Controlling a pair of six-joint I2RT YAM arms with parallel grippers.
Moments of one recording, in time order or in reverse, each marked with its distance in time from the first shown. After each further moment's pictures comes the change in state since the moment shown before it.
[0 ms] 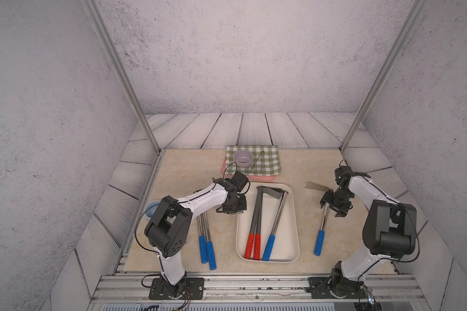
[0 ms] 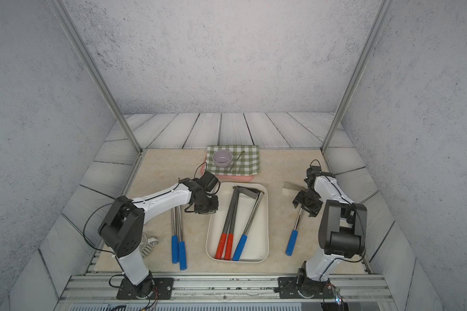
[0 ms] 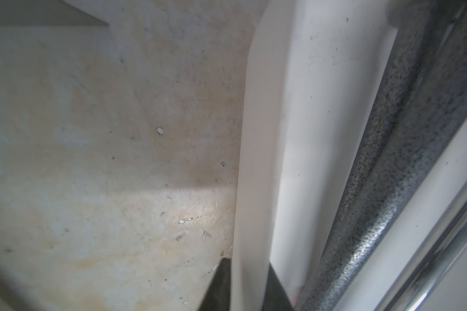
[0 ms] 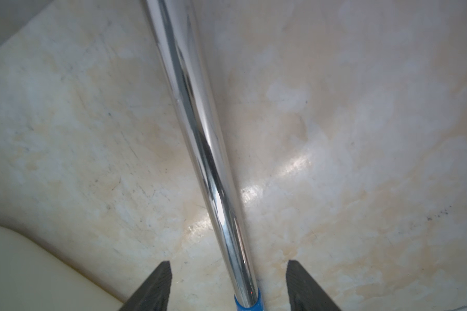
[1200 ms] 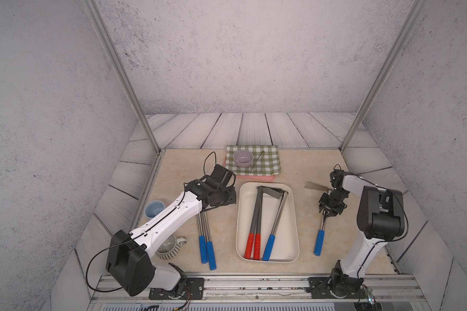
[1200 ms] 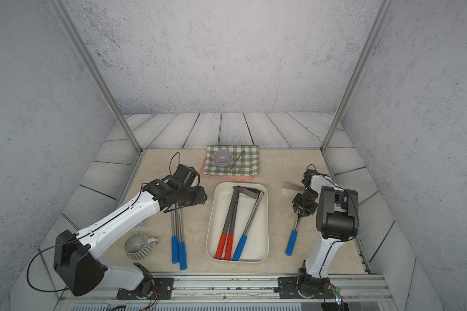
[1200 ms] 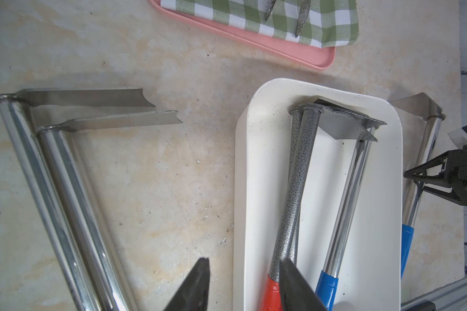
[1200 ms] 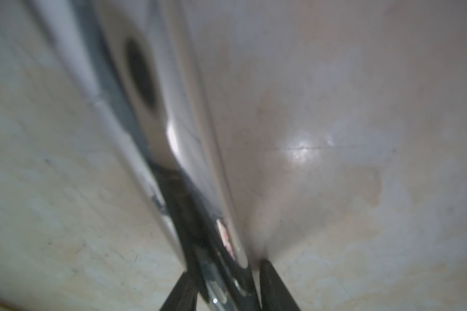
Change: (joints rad) left arm 0.034 -0.392 -0.062 -0.028 -0.095 0.074; right arm -0.005 0.182 0.021 0.069 -0.053 -0.023
